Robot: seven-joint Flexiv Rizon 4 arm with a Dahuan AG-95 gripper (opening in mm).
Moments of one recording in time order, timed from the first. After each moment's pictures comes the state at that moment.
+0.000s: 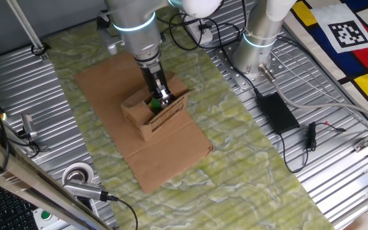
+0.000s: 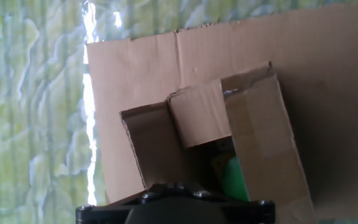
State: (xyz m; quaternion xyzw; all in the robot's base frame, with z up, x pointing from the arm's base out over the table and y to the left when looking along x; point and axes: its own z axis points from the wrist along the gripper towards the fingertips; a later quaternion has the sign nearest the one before) arm 0.459 0.114 0.176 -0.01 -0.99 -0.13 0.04
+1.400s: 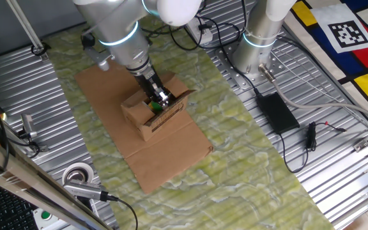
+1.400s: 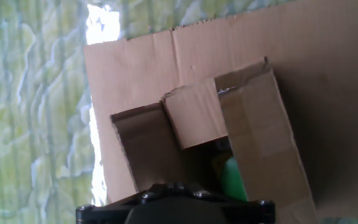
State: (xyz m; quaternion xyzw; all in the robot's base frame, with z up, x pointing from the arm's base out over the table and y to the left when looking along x) arm 0.455 0.120 0.170 0.11 -0.98 -0.13 0.10
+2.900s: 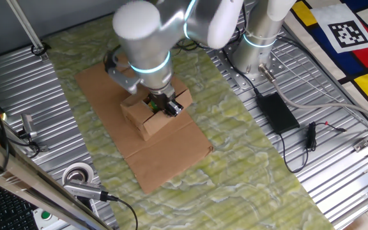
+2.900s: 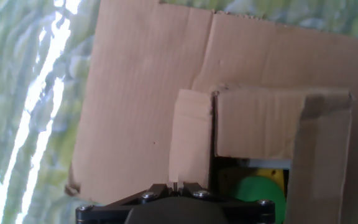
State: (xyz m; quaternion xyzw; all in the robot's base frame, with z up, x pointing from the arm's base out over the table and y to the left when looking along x) arm 0.450 0.135 0.131 0.20 -0.98 -0.02 0.06
